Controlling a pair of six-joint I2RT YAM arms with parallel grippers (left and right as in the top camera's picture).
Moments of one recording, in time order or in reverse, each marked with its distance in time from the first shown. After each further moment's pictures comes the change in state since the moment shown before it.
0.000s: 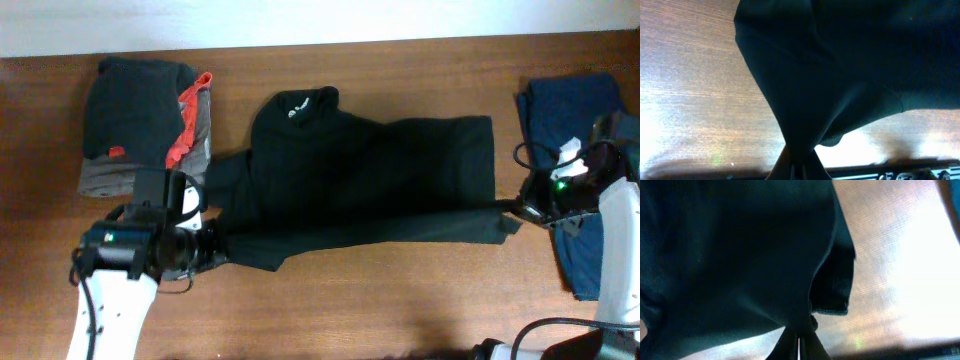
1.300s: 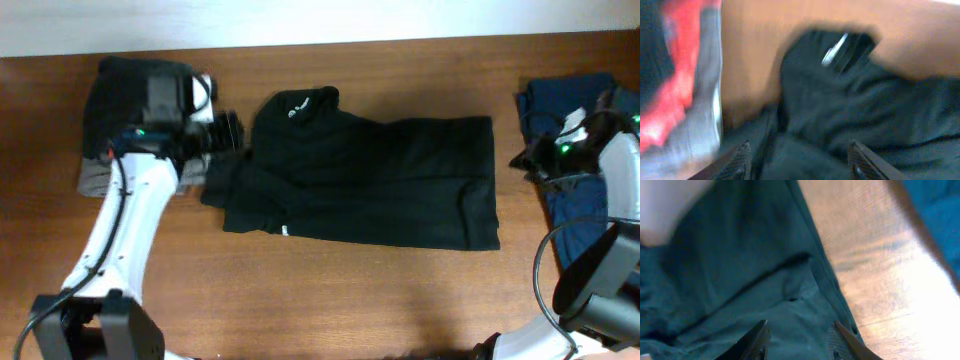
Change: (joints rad) left arm 0.018 0.503 0.356 0.565 -0.037 0.169; right arm -0.069 0.357 0.152 0.277 -0.103 0.000
